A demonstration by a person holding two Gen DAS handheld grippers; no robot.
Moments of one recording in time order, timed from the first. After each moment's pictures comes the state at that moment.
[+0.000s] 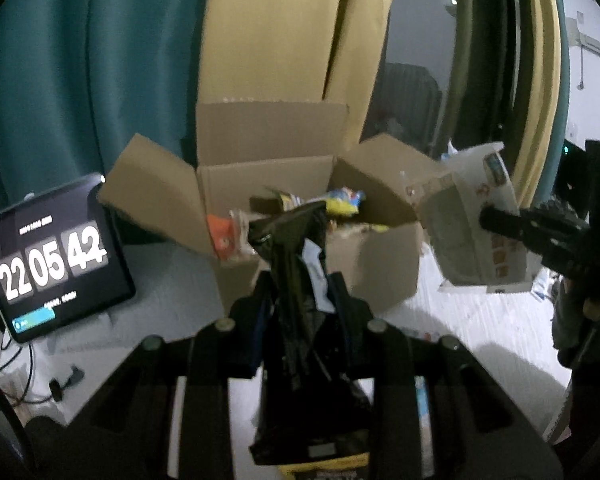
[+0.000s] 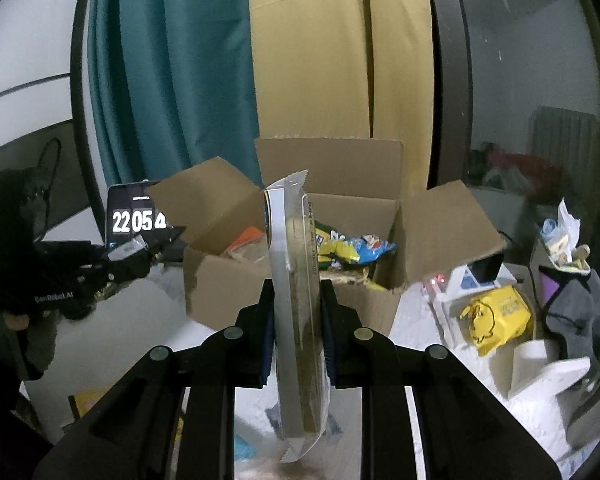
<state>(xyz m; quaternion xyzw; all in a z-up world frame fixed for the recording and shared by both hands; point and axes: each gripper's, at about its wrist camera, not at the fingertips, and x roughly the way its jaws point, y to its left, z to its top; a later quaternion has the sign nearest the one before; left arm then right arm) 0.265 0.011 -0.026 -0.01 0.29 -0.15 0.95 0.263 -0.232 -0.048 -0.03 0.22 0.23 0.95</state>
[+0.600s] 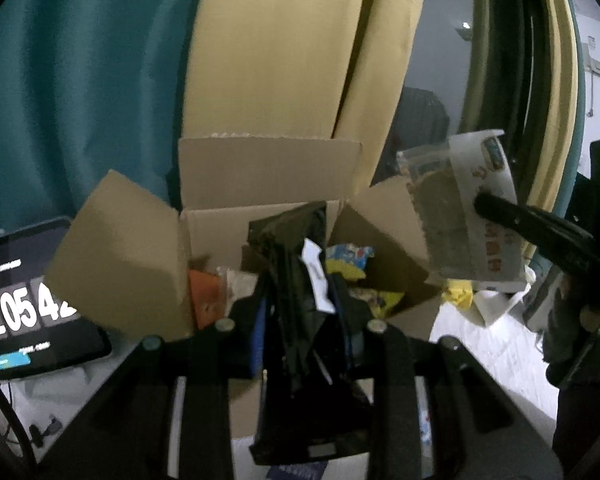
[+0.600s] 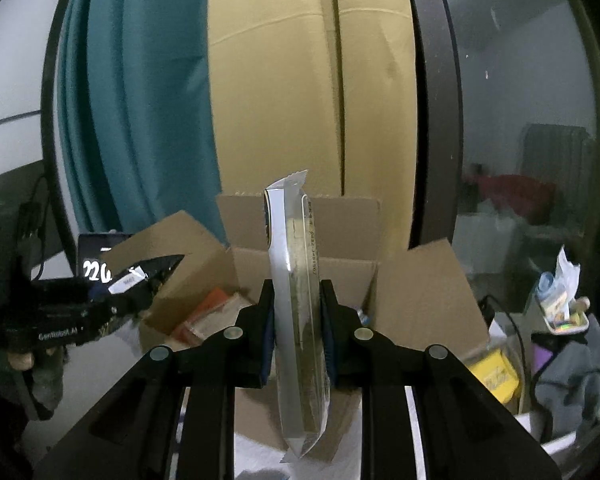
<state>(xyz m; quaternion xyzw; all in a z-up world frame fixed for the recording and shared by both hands) 0.347 -0.012 -0.010 -0.04 0.26 -0.14 0.95 0.343 -0.246 -0.013 -0.02 0.16 0.22 0.96</state>
